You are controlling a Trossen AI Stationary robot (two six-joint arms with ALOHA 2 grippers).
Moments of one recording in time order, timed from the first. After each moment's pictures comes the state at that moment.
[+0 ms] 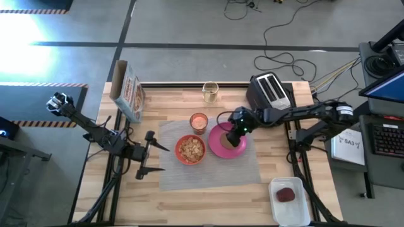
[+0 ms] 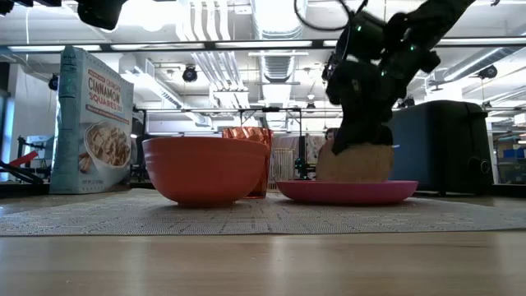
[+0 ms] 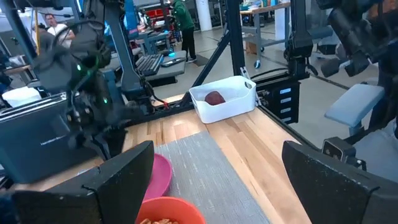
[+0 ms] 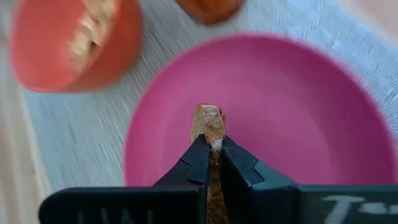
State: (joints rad) left arm -0.59 0.77 0.40 0.28 -0.38 0.13; right arm -0.19 1.45 0.76 -0.19 -0.20 0.49
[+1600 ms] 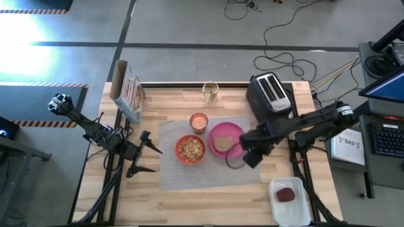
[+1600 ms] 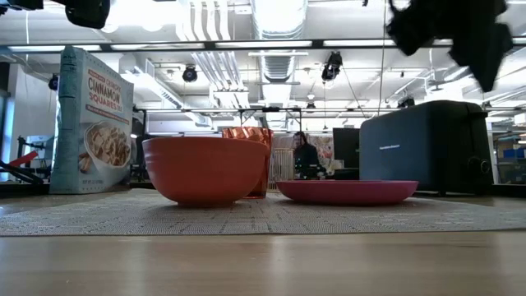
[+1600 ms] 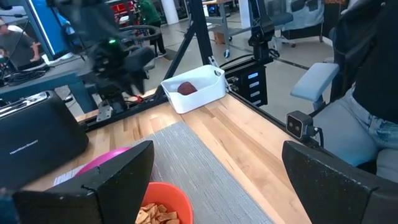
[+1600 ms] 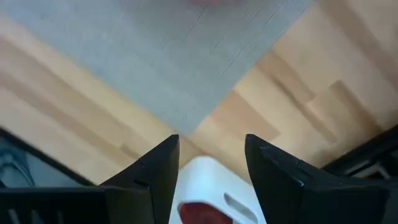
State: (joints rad) left arm -0.59 0.59 0.40 0.04 -0.25 0.17; right arm 0.22 1.44 1.21 -1.27 -0.22 1.04
